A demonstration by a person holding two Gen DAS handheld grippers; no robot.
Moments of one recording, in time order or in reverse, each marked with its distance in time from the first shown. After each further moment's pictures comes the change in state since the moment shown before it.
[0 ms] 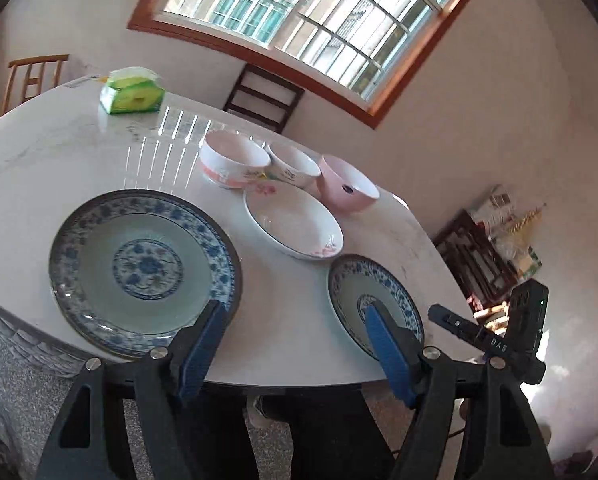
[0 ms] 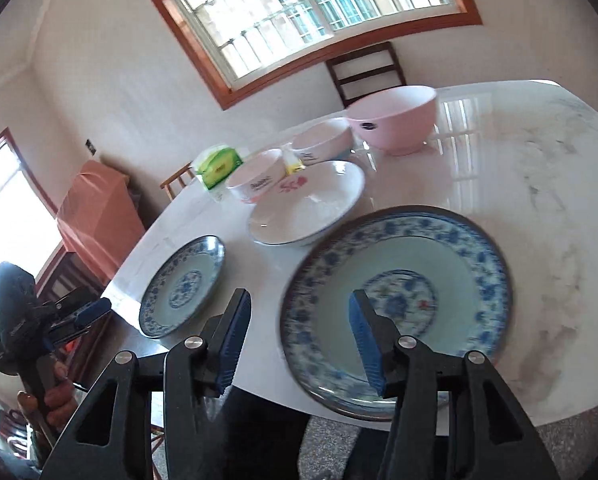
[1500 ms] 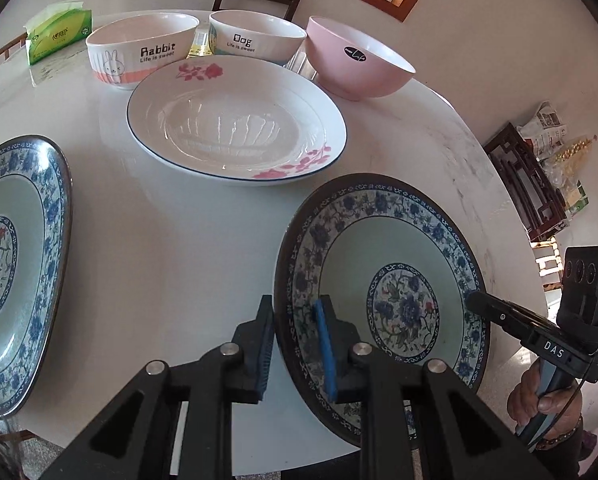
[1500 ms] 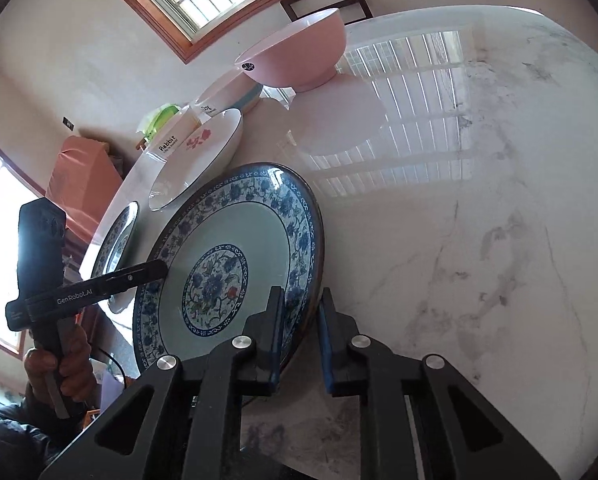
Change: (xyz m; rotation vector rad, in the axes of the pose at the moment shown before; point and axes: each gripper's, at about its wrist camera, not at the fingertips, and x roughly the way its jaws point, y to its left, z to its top) left arm 0.180 -0.063 -0.008 0.024 0.318 0.157; right arm 0.049 -0.097 0.011 0.031 0.237 0.055
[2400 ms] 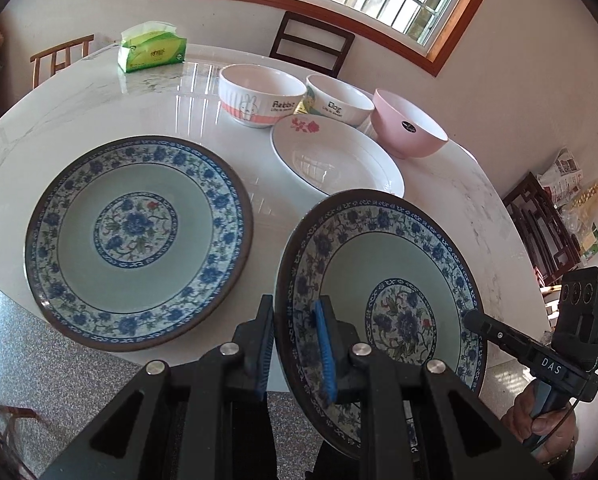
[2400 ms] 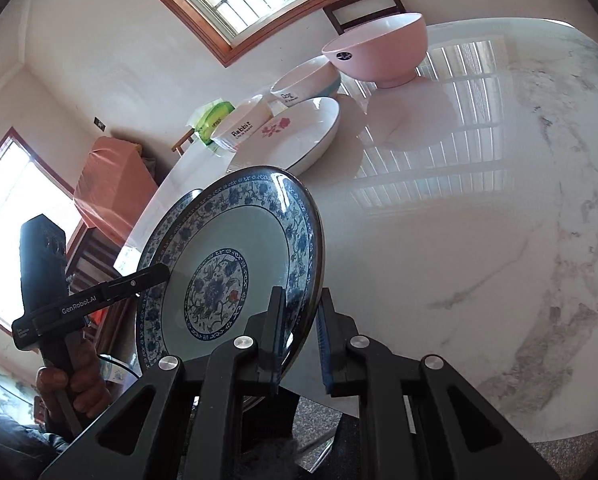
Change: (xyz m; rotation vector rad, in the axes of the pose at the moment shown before) left arm -0.082 0.061 -0.032 -0.105 -0.176 0.087; right arm 0.024 0.088 -0.011 -0.055 -0.034 0.127
